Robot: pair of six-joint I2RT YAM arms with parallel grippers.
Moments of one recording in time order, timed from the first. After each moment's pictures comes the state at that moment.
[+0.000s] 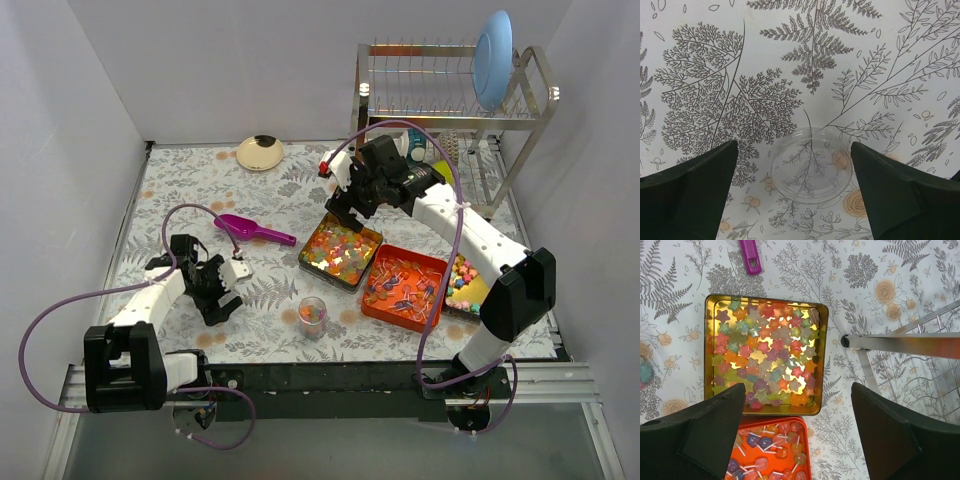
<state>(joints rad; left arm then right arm) 0.04 1.20 0.61 -0.76 0.42 1.11 0.63 1.66 1.59 -0.75 -0.24 -0.49</state>
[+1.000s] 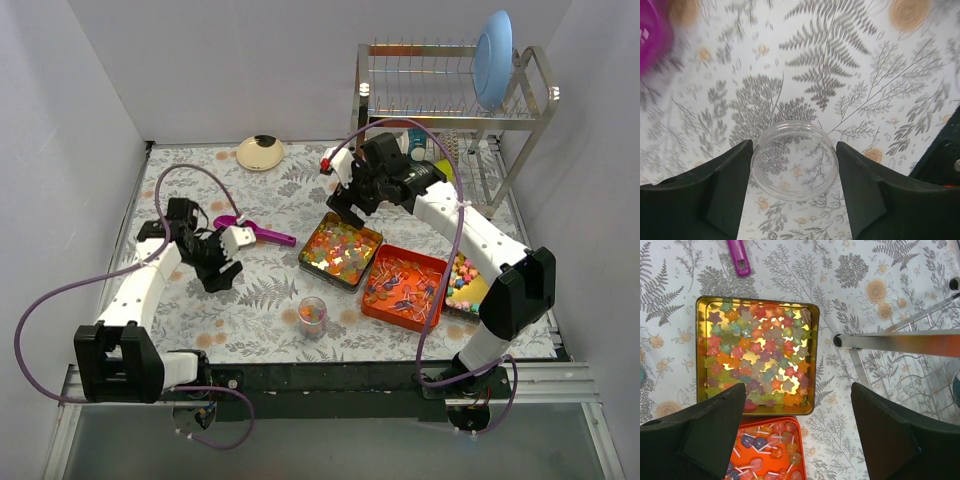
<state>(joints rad) -0.01 1.24 0.93 -1.00 0.47 1.07 0.62 1.66 1.60 -0.75 -0.23 -0.50</state>
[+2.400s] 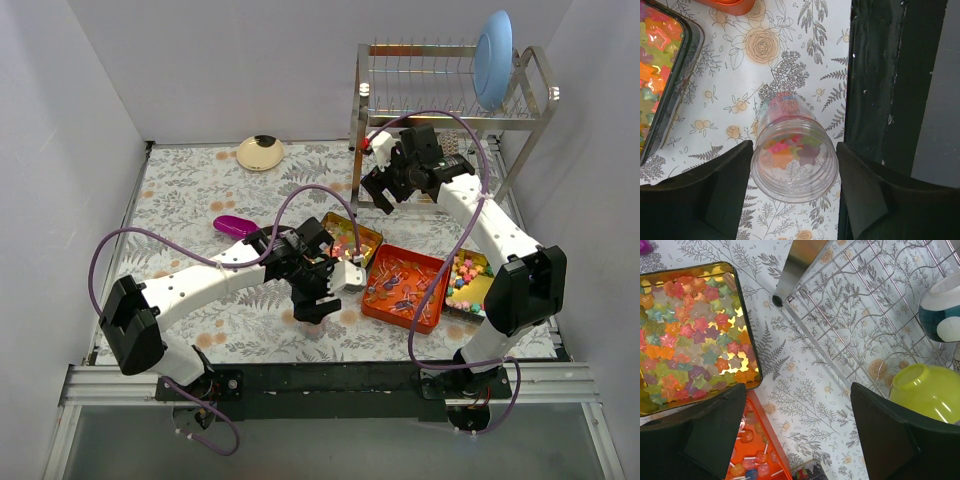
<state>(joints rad) -0.95 1.47 1.23 -0.92 0.41 0.52 0.40 1.66 1.55 -0.71 -0.18 -0.47</state>
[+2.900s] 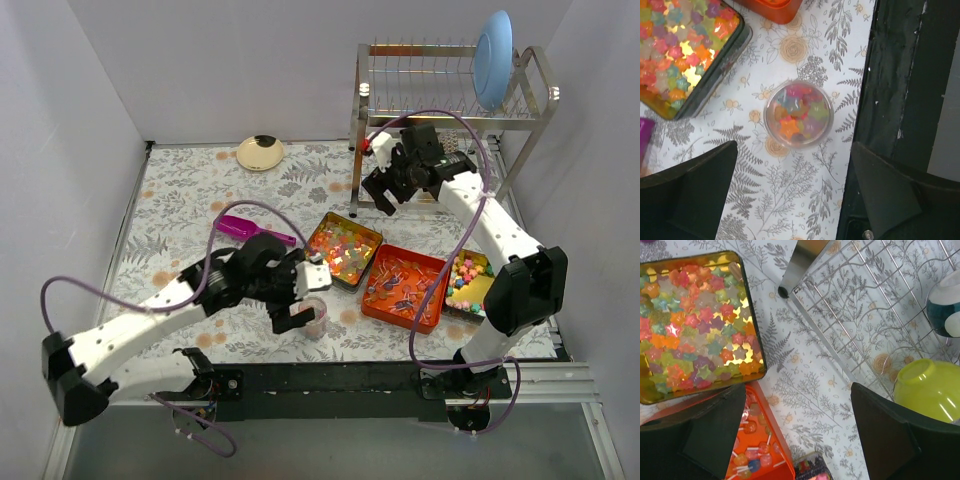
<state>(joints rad) -0.93 1.17 1.05 -0.79 0.33 0.43 0.40 1.66 1.56 -0.75 -0.19 -0.48</state>
